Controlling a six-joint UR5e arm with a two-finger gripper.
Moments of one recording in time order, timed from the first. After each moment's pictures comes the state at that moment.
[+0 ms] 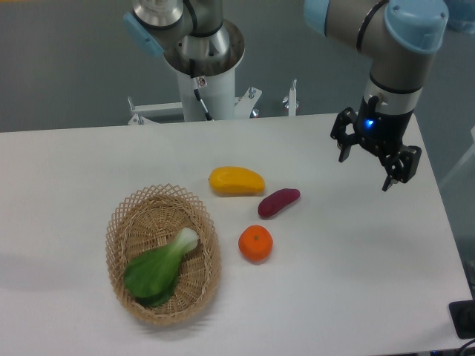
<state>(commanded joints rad) 2.73 -1.82 -1.47 -1.26 1.43 1.55</state>
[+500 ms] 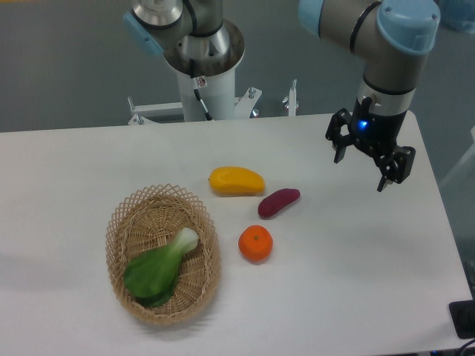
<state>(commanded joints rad) 2.71 -1.81 -1.50 -1.23 1.42 1.53</state>
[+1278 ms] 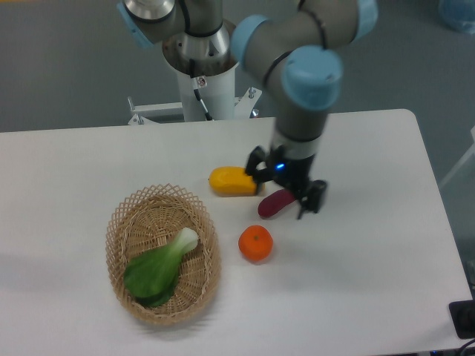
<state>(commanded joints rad) 2.38 -1.83 -1.75 -0.99 1.43 0.98</state>
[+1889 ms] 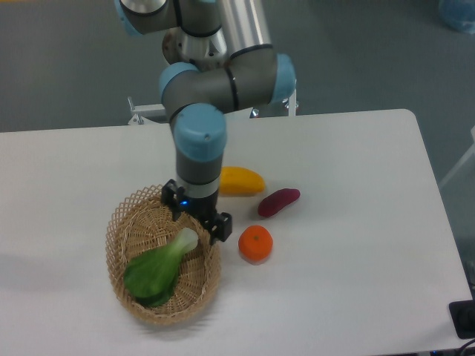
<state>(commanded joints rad) 2.19 -1.94 -1.78 -0.91 1.44 0.85</state>
